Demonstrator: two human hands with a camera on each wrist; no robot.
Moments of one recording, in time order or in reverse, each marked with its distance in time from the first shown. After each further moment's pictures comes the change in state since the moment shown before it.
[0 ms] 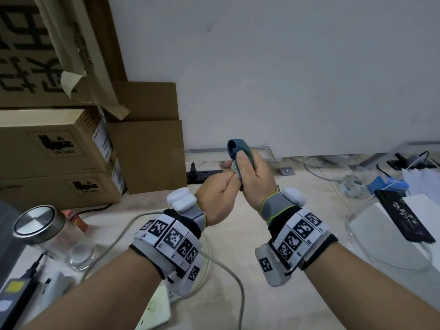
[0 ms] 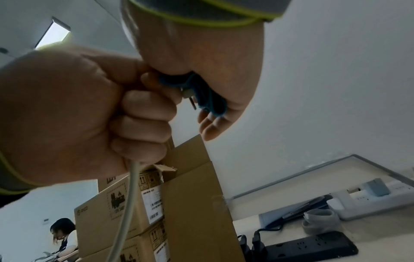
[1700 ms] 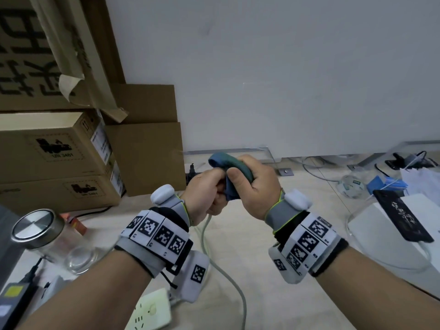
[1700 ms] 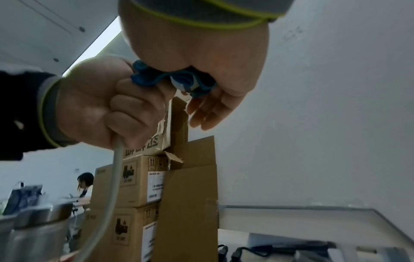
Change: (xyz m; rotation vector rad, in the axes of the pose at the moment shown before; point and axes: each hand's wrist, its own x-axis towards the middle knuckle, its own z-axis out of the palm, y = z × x) left_hand 0.002 0.012 -0.023 -0.741 -0.045 -0.567; right_hand -0.014 -0.010 -0.014 -0.368 -0.051 -0.387
